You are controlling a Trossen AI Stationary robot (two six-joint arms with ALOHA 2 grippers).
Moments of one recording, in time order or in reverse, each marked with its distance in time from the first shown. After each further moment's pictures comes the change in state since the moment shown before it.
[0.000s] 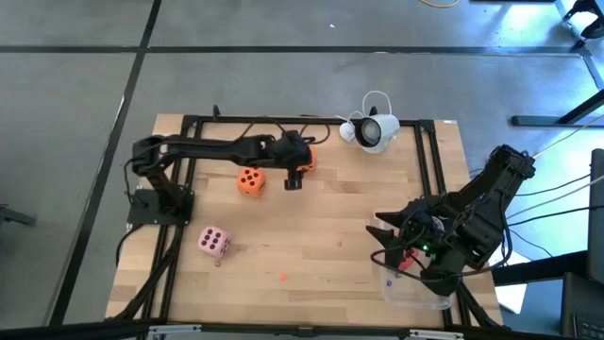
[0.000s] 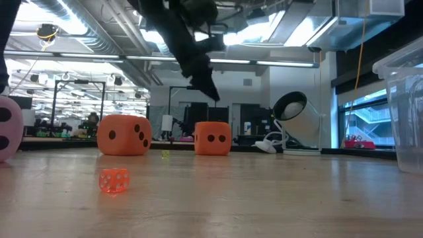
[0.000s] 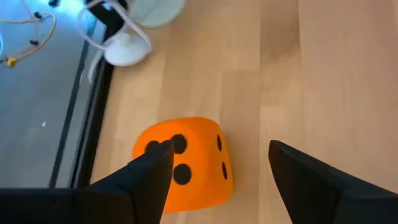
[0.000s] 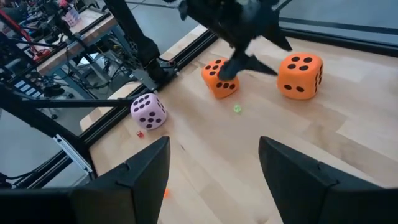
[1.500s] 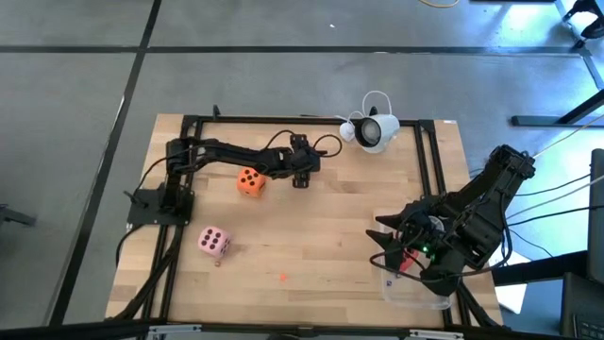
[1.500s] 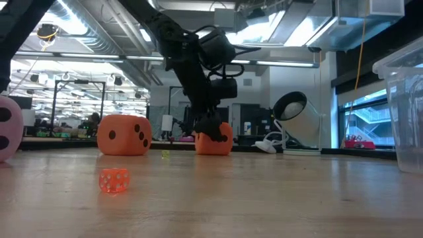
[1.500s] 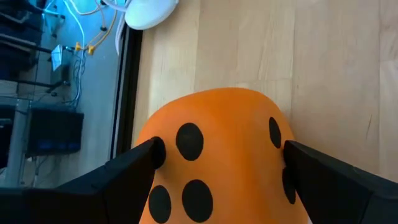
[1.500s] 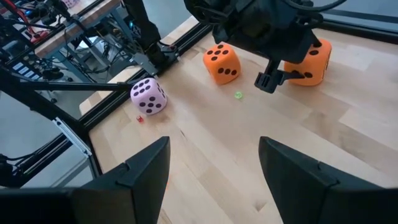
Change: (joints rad) left arm 0.023 0.298 0.005 0.176 -0.304 0.124; right arm 0.000 0.001 0.000 0.002 -0.061 -0.023
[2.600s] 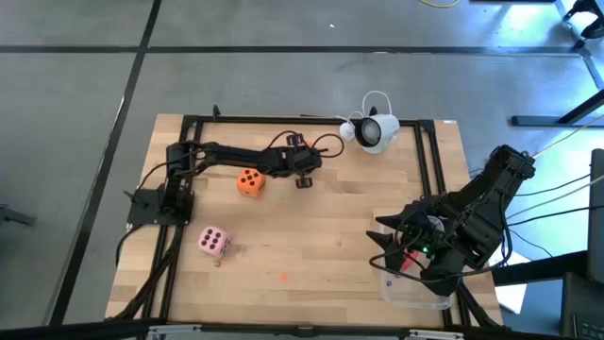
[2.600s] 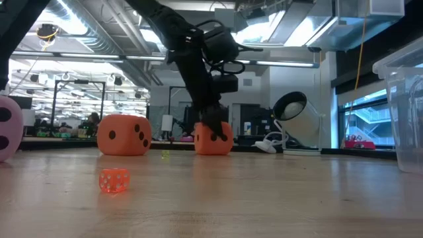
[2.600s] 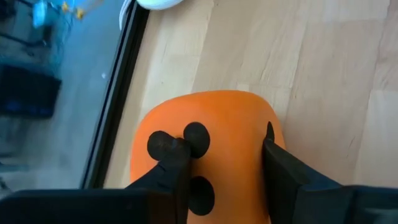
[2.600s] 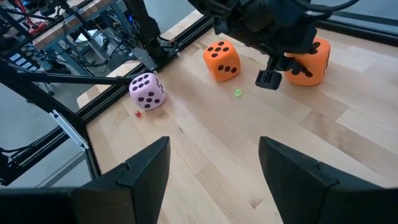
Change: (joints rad) left arm -0.059 -0.007 0.020 -0.159 0.066 -0.264; right arm 0.000 0.000 0.000 -0.001 -0.015 -0.031
